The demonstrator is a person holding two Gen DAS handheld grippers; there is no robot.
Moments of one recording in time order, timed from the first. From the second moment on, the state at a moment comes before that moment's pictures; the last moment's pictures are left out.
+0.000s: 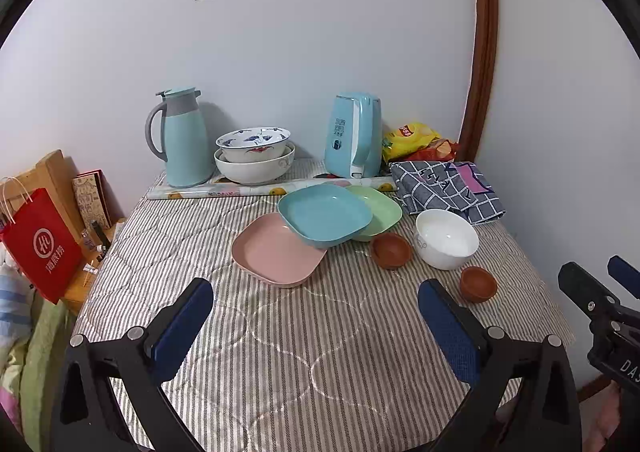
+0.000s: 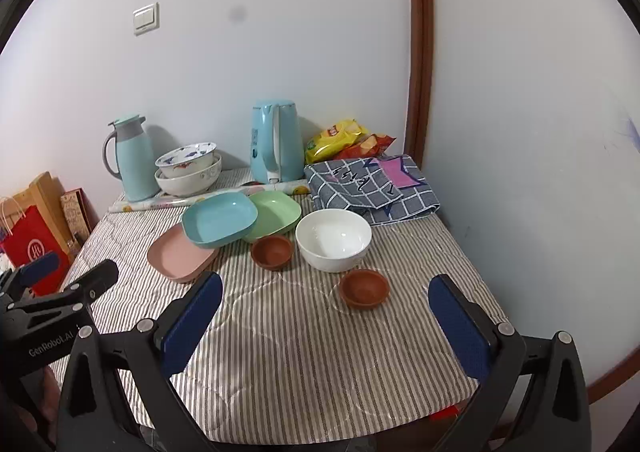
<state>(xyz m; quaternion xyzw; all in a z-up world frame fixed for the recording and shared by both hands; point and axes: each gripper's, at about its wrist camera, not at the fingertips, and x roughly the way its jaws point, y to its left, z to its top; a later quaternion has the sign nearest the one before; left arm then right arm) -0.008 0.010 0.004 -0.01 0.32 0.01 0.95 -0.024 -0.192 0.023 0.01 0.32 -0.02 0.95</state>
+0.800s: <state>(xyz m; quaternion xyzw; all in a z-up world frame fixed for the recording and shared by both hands) -0.012 0.007 0.004 -0.02 0.31 0.00 0.95 -0.028 -0.195 0.018 0.01 0.32 -0.02 0.95</state>
